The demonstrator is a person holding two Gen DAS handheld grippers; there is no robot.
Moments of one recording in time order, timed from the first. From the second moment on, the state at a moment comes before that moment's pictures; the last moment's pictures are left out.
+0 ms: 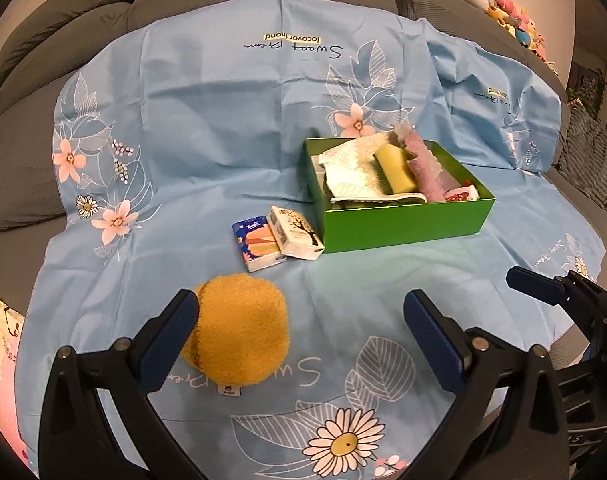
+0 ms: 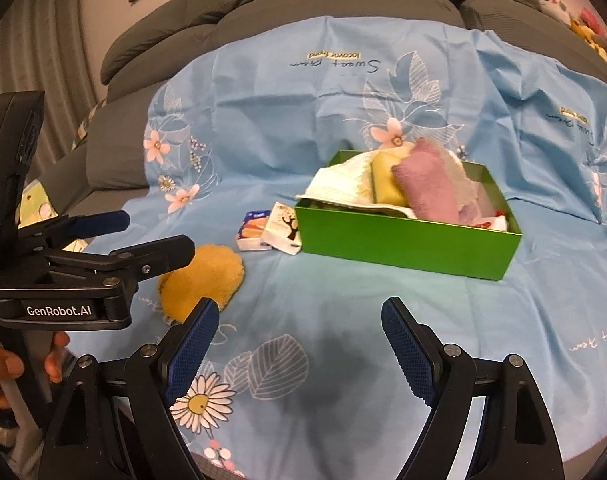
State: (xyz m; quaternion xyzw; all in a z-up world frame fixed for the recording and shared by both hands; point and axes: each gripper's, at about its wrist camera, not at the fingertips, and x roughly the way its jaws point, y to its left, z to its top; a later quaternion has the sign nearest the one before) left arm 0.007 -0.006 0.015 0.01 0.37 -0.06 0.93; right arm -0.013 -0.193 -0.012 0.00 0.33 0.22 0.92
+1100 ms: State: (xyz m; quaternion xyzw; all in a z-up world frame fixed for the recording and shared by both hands) left arm 0.057 0.088 -0.055 -0.07 0.46 -0.06 0.89; right arm 0.033 -0.076 -0.071 -0.04 0.40 0.30 0.87
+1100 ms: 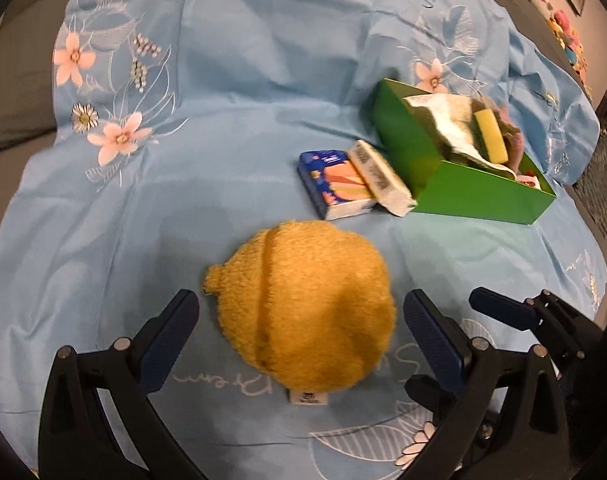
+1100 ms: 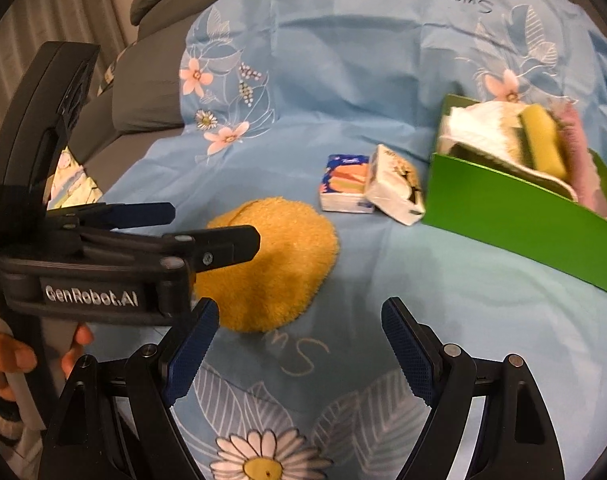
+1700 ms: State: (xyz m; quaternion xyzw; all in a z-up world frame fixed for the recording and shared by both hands) left arm 0.080 0.100 -0.091 -0.12 0.51 -0.09 0.85; right arm 0.065 -0.039 -0.108 -0.02 0.43 0.35 0.83
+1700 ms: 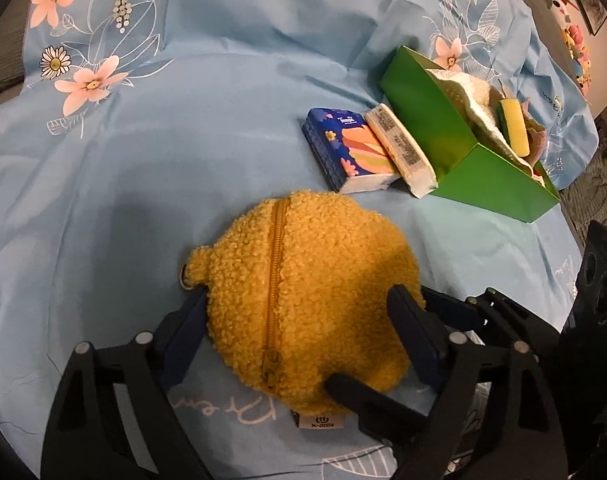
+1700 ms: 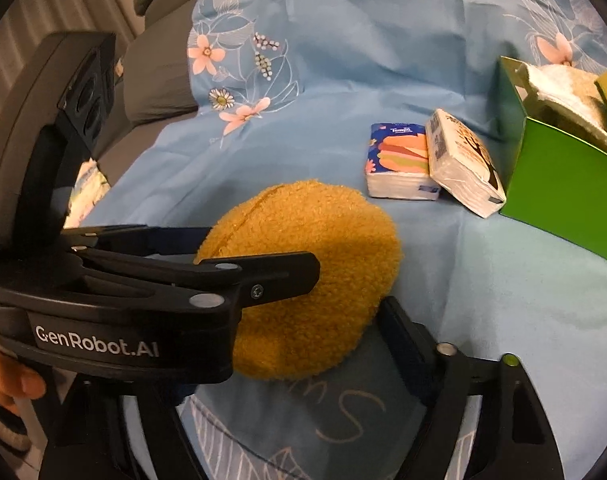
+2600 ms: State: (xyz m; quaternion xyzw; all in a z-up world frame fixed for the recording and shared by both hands) left arm 0.066 0.041 -0.030 -0.07 0.45 -0.13 0.88; right arm 0.037 -0.103 -0.044 -0.02 0.33 0.32 0.89
